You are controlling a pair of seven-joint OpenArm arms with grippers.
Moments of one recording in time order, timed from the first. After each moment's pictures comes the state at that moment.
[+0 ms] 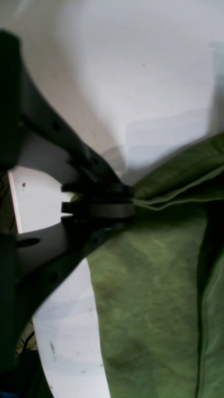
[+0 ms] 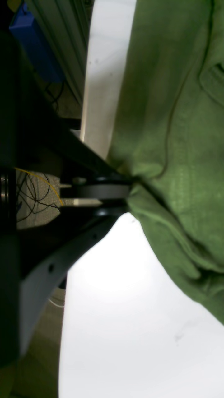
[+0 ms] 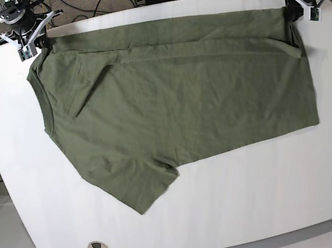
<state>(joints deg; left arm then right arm) 34.6 -14.1 -33.3 90.2 -9.7 -40.9 18.4 -39.3 6.0 31.1 102.6 9.7 34.2 -32.3</state>
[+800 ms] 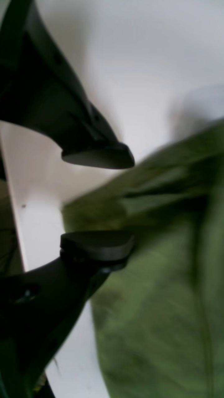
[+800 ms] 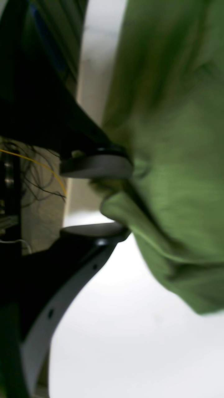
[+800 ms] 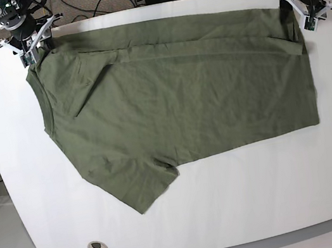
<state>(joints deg) 32.3 -14.4 -32.8 100.4 -3.8 -41.2 26.8 -37.3 5.8 31.0 107.3 7.9 33.9 -37.4</state>
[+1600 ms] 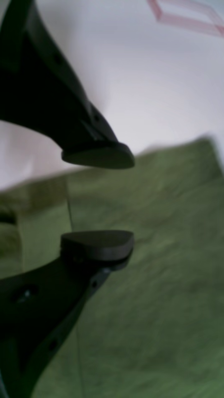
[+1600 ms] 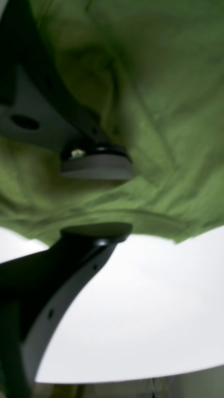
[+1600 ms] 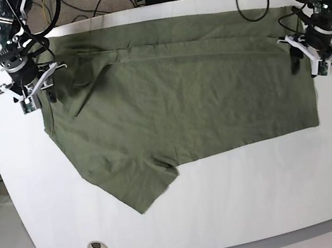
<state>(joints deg) 12.9 -13.3 -30.9 93.9 -3.4 -41.1 27.3 -19.9 6.5 30.5 106.6 7.3 34.4 -38.0</state>
